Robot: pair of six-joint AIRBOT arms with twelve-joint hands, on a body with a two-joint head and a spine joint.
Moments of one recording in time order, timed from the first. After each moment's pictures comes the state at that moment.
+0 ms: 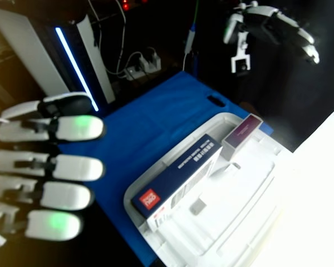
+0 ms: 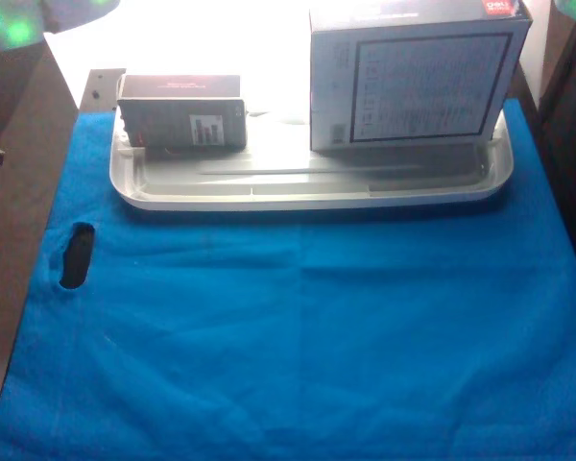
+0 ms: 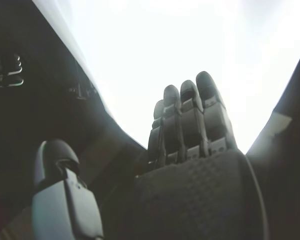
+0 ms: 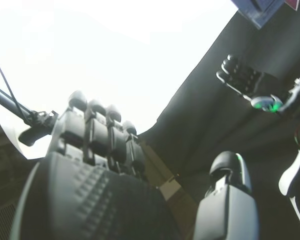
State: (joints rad) left arm 0.67 -1.05 1.51 -0.09 -0.86 0.51; right arm -0.76 -0.93 1.31 0.10 1.18 -0.43
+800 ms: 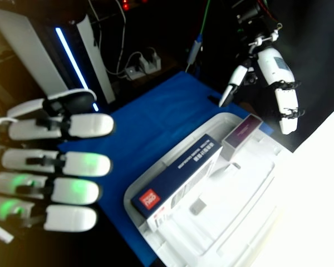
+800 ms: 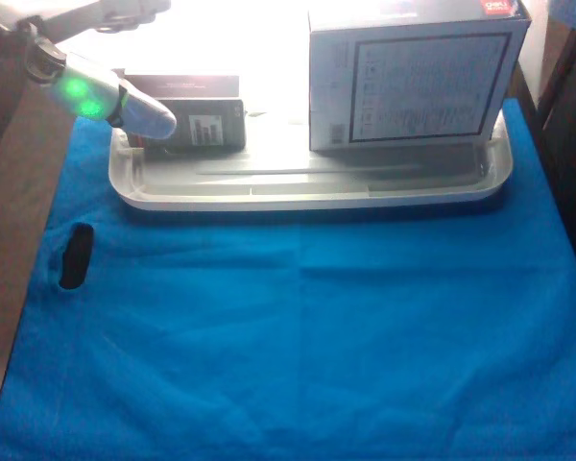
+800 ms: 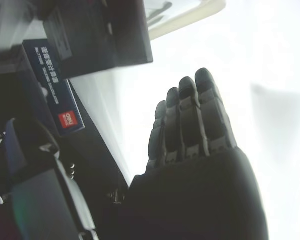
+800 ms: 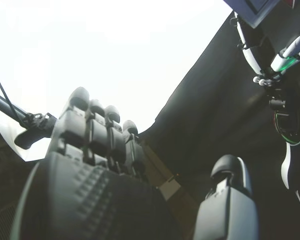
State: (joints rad) left arm 0.51 -1.17 1.65 0.50 -0.36 0.28; right arm -0.76 -0.95 1.31 0.10 1.18 -0.43
